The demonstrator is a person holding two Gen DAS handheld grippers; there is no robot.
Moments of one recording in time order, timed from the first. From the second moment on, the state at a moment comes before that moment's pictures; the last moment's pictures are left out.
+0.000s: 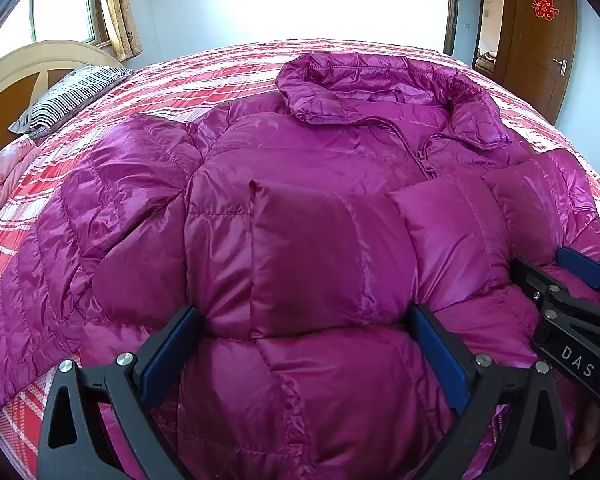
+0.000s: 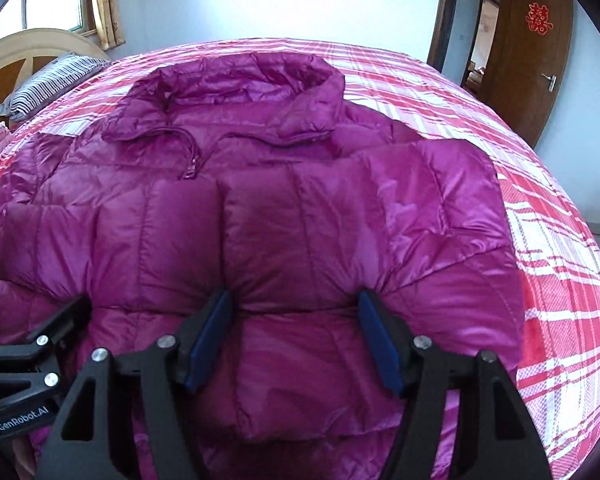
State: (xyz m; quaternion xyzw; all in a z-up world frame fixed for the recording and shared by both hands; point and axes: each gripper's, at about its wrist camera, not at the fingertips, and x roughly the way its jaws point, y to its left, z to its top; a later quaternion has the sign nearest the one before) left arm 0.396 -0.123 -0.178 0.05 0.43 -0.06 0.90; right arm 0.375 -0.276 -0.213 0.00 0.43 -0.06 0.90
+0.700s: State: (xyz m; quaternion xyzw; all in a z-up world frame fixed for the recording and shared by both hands) left arm 0.295 0.079 -0.110 0.05 0.38 0.04 0.92; right arm 0.375 -0.267 -0.217 -0.02 0.42 -0.08 0.91
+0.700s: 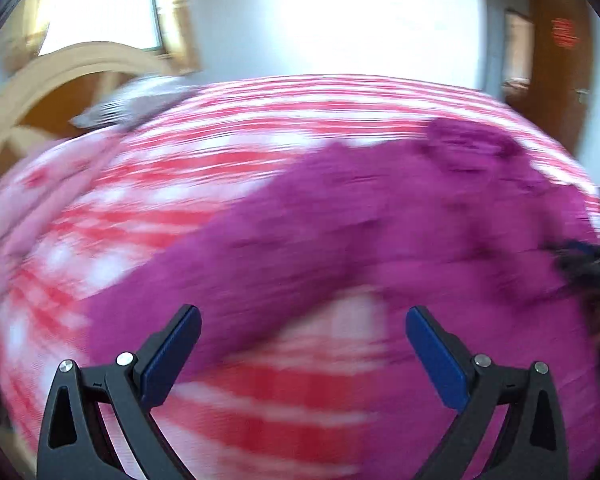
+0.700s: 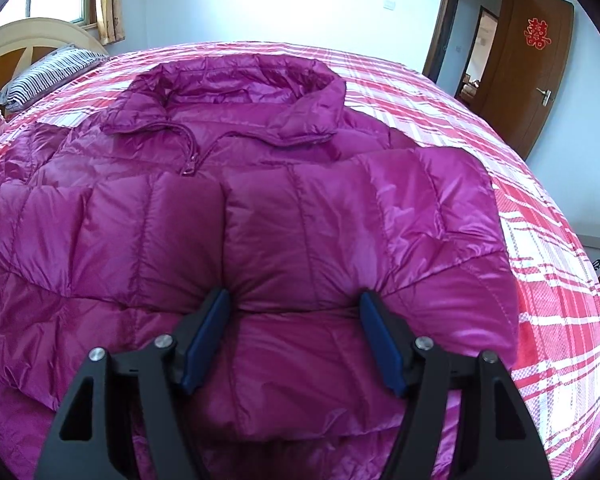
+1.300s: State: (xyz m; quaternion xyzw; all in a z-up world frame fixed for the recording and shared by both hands) left arm 0.303 0.226 -0.155 -0.11 0.41 0.14 0.89; right arm 0.373 -0.263 -0.216 -0.04 0.41 -0.08 0.91
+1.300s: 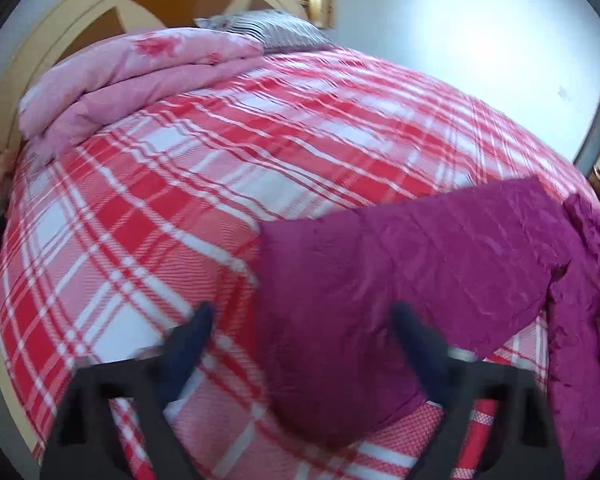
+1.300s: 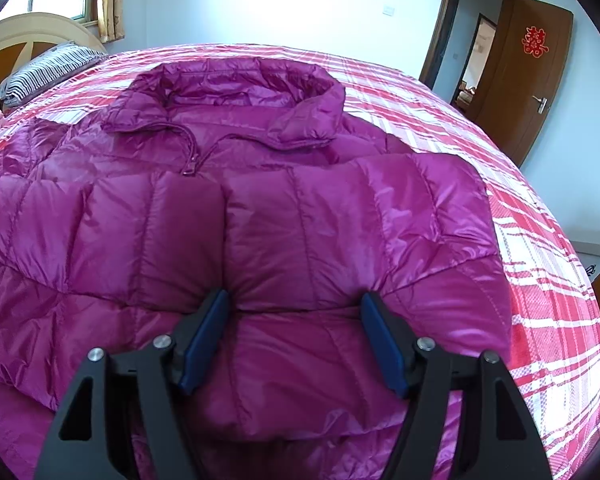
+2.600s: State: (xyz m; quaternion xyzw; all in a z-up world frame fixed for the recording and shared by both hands) left arm 0.295 -0.084 0.034 0.08 0.24 -0.19 0.95; right arm 0.345 -0.308 -0.146 0.01 0.35 -0.06 0.94
